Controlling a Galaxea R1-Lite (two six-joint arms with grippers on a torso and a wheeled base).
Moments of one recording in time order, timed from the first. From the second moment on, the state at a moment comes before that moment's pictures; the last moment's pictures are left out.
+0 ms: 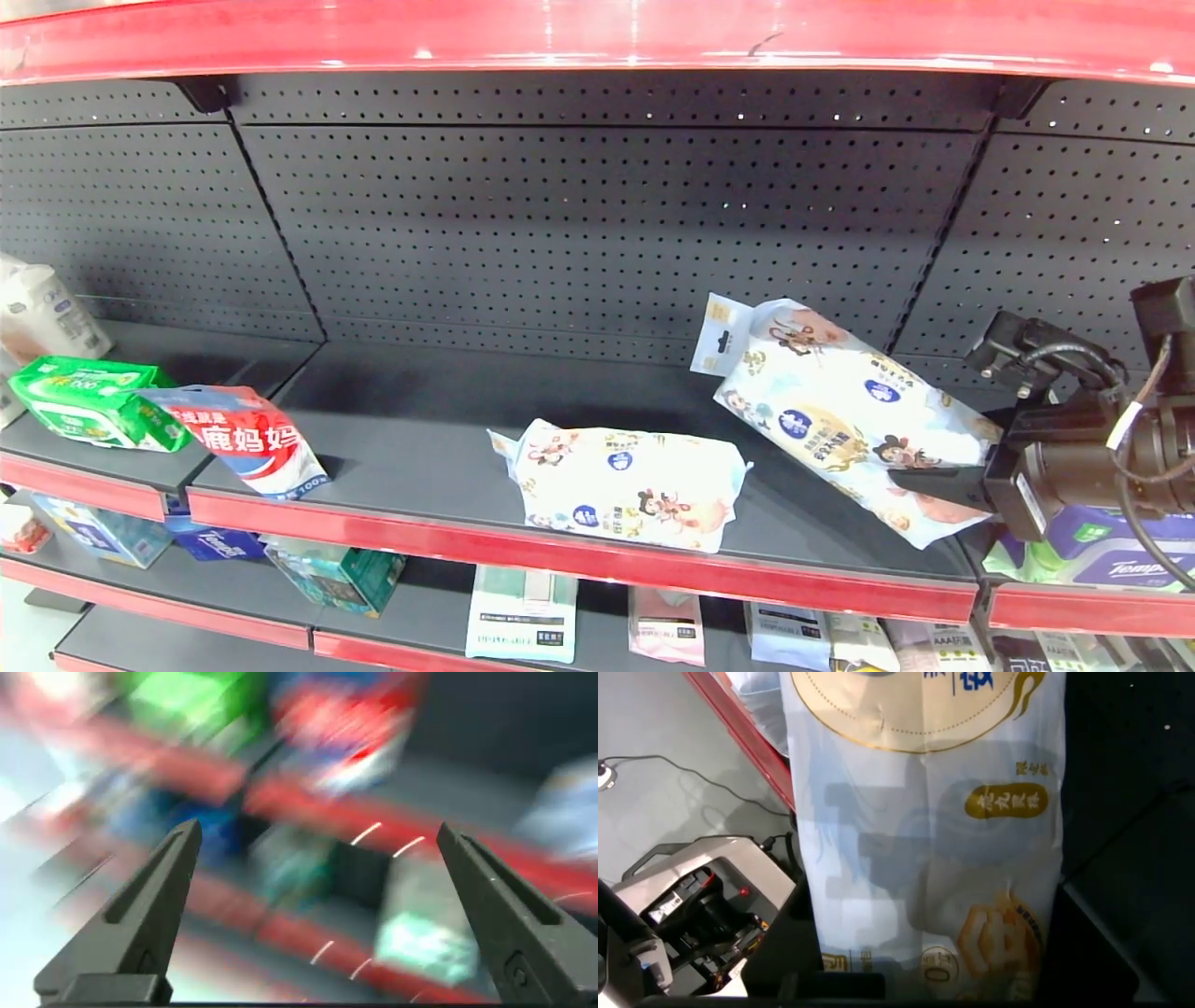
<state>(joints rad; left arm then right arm) 0.01 0.03 -0.06 0.00 0.12 -0.08 0.14 1.42 -0.77 0.07 0.34 -0.54</state>
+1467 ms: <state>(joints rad) 0.00 0.00 0.00 0.00 0.00 0.00 0.15 1.48 -0.81 0.05 0.39 -0.58</state>
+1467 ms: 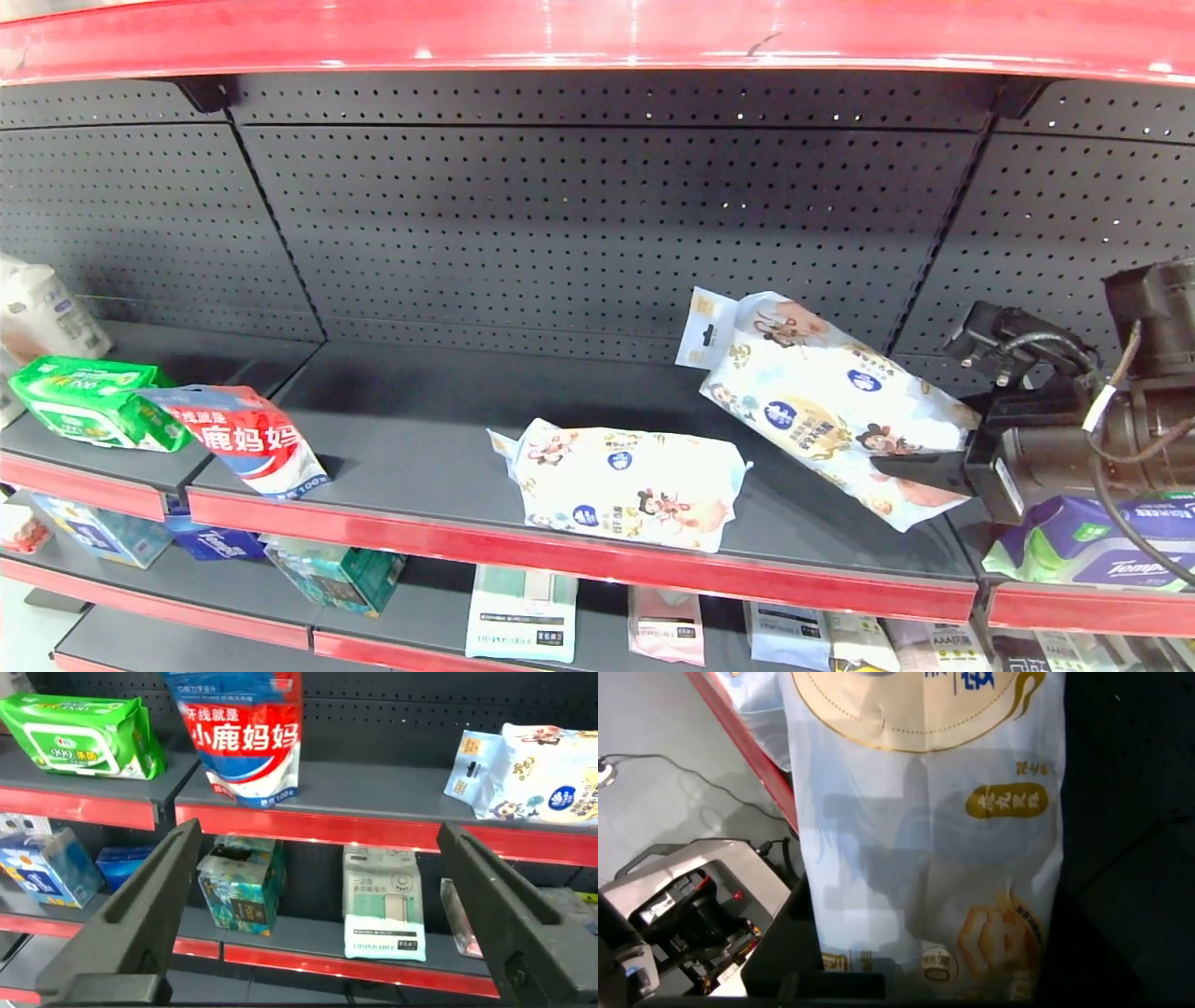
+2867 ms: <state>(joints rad) 0.00 0.00 0.00 0.00 0.00 0.00 0.25 2.03 -1.28 0.05 0.42 -0.92</state>
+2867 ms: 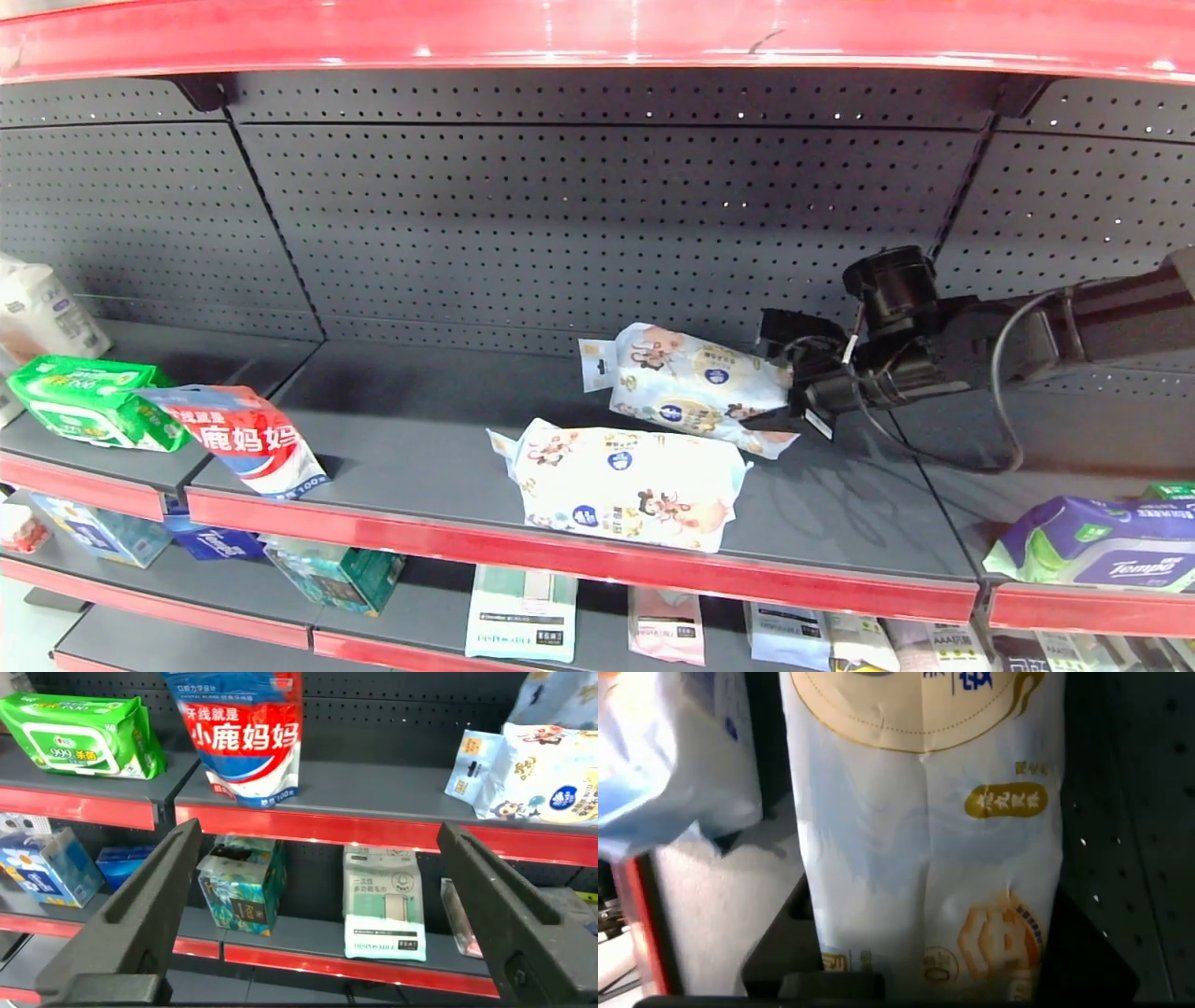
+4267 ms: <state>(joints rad) 0.00 0.00 0.00 0.00 0.00 0.00 0.28 2.06 -1.28 0.05 0.31 -0.87</state>
